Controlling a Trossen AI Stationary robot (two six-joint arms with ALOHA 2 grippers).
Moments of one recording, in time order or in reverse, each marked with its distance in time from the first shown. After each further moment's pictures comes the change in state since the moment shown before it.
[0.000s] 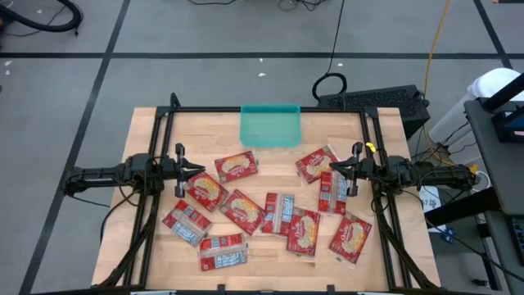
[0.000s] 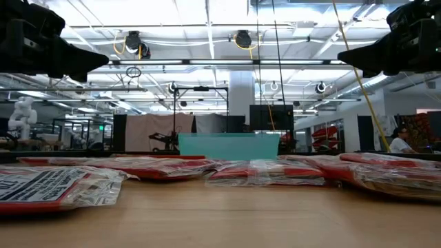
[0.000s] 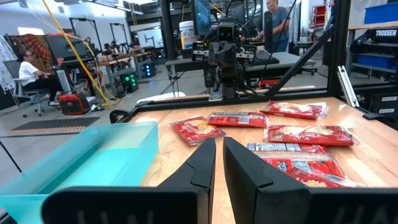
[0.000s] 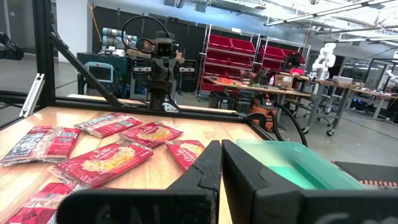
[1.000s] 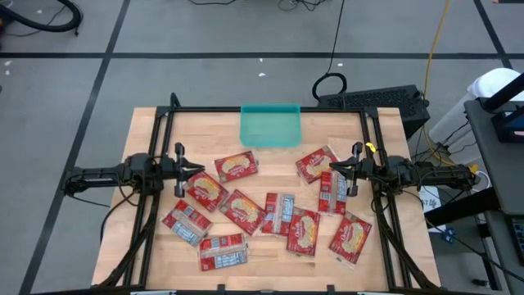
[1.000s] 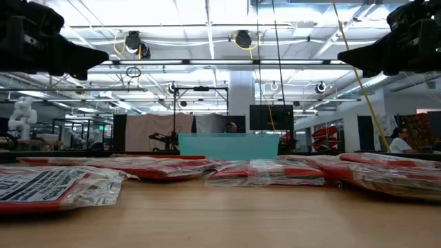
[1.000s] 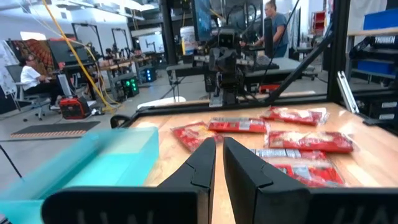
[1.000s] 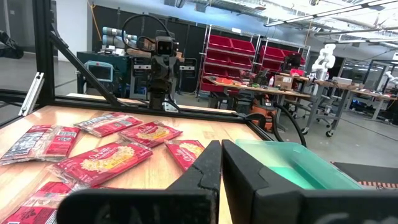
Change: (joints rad) left arm 0.000 0.000 -0.001 0.039 -0.001 -0.001; right arm 0.000 0.000 0.000 0.000 0.000 -0.008
